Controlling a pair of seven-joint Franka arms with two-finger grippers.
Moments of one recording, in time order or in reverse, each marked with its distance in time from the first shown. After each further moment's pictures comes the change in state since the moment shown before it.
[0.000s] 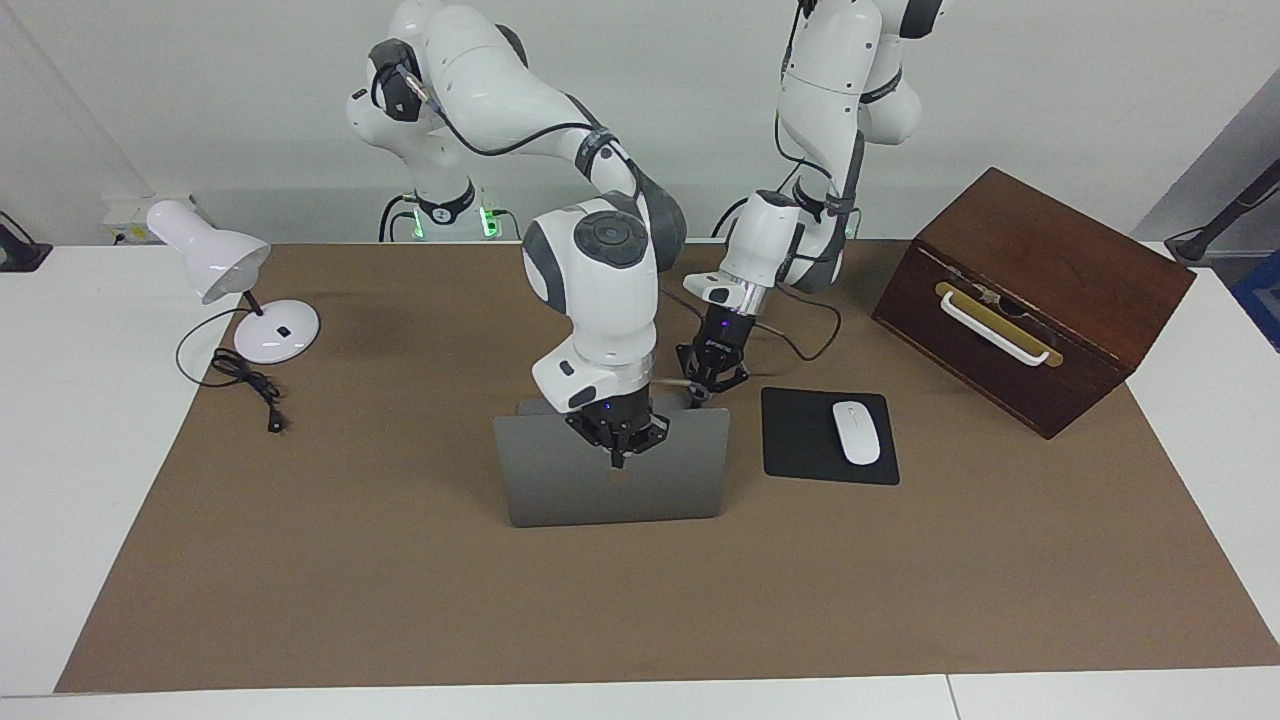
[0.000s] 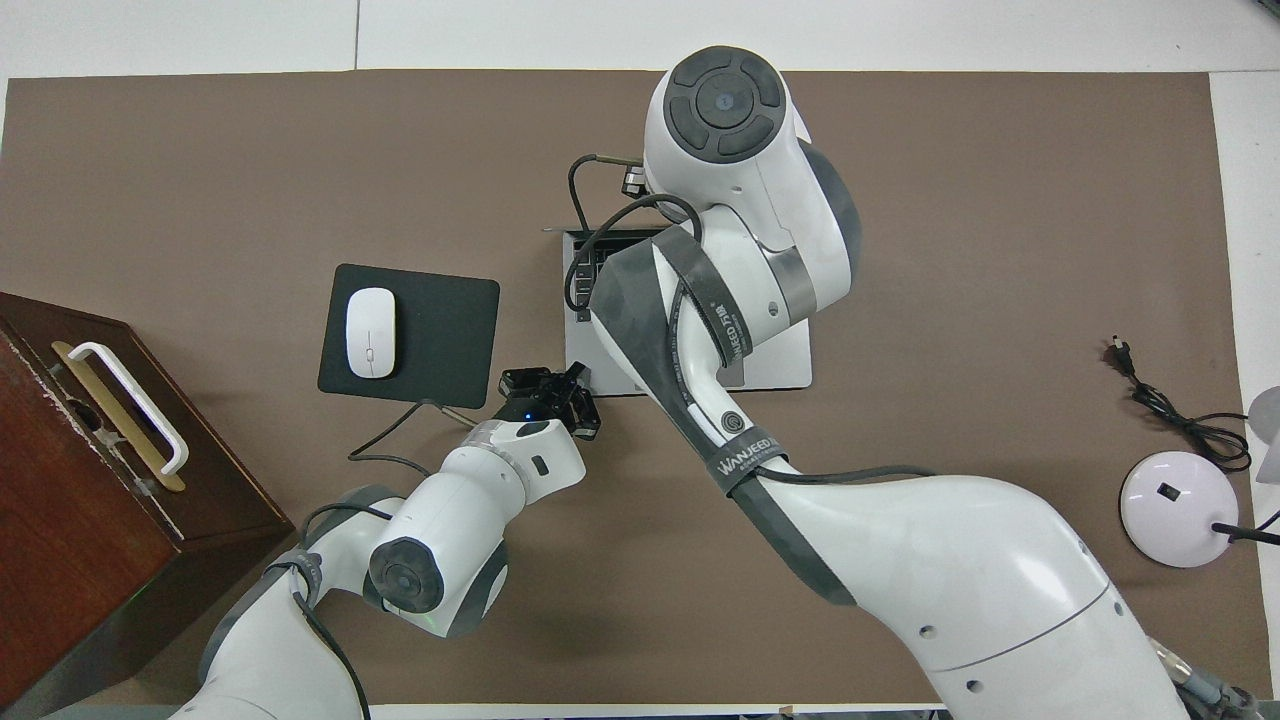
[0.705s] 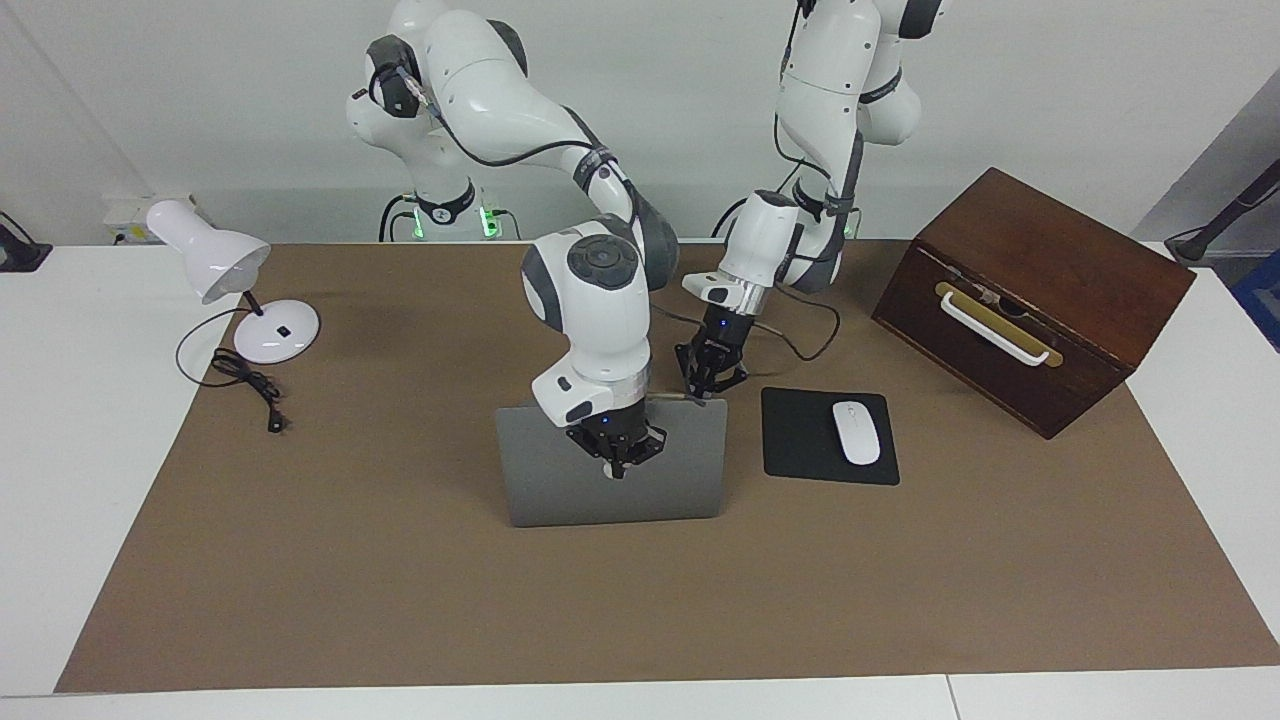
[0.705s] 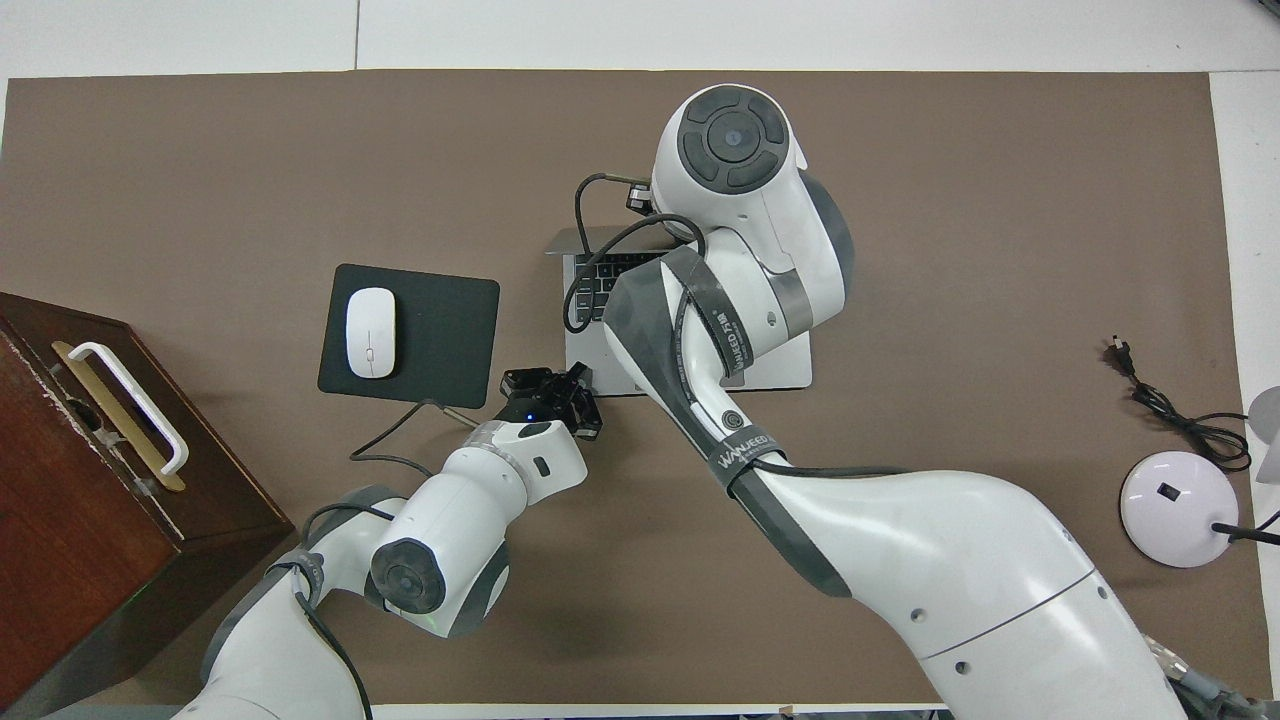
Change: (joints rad) left arm -0.006 0.002 0.003 0.001 0.000 0.003 0.000; right arm 0.000 -0.024 0.000 -0.123 0.016 0.132 0.001
